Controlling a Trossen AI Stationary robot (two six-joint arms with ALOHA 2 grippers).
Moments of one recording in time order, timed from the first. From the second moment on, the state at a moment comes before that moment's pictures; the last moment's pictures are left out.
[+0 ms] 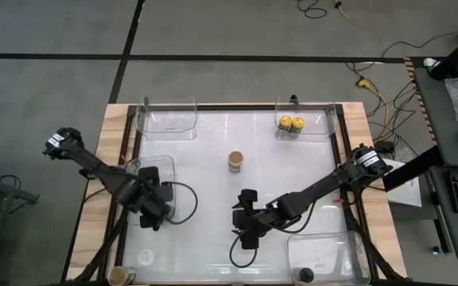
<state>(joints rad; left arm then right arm) -0.57 1.34 1.16 -1.40 -0.22 -0.70 0.45 1.90 1.38 -0.36 0.36 0.27</state>
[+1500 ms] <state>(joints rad) -0.32 1.34 1.00 -1.19 -0.06 -0.48 0.45 1.90 1.38 -0.36 0.36 0.26</state>
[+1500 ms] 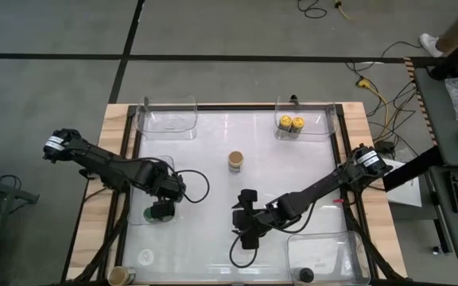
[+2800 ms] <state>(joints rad) -0.33 1.32 1.04 -1.28 -0.01 -0.56 0.44 1.90 1.38 -0.39 0.37 0.26</state>
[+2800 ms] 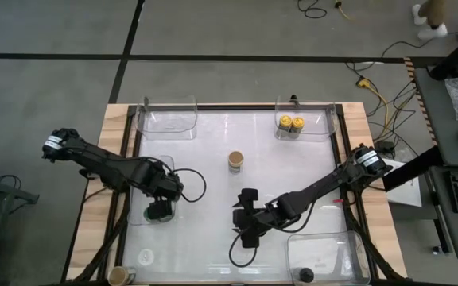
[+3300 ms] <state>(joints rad) -0.43 1.12 1.12 -1.32 -0.35 -0.72 0.37 1.89 1.56 -0.67 0.39 0.15</state>
